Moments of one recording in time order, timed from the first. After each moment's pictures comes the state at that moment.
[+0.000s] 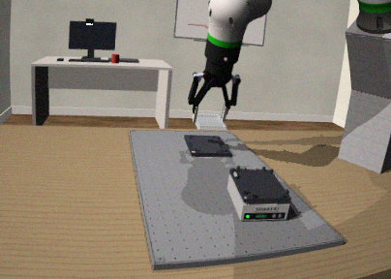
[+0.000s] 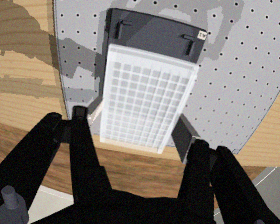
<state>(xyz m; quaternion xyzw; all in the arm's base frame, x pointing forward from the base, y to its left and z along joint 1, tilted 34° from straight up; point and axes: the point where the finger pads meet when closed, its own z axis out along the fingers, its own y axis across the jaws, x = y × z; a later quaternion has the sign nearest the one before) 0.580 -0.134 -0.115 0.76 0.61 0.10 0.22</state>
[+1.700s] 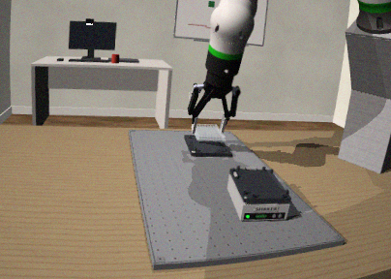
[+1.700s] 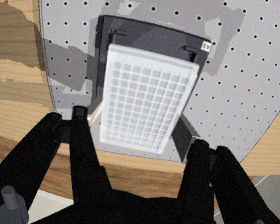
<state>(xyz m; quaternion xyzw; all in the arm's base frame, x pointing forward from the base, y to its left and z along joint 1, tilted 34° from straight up) 0.596 -0.124 -0.142 0.75 0.61 0.11 0.22</state>
